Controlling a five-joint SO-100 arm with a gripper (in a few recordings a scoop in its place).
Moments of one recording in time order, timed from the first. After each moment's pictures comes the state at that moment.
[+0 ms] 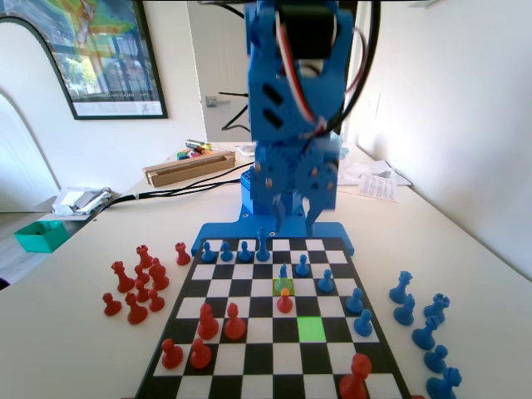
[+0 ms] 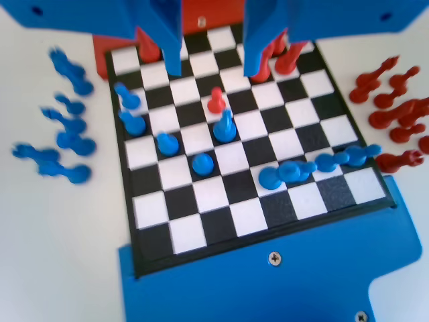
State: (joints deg) arm -4.0 97.6 117.4 63.5 -71.6
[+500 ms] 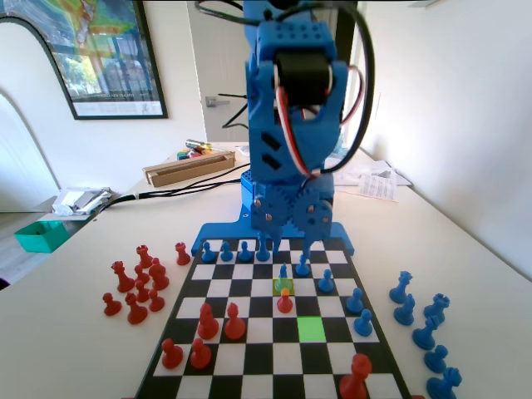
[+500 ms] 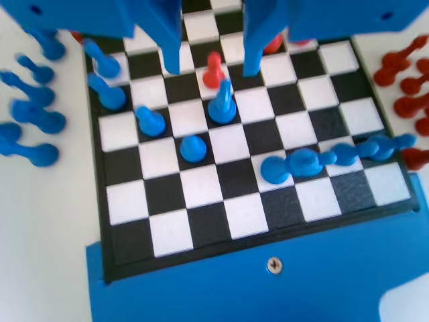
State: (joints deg) arm -3.9 90.1 120.0 56.0 -73.7
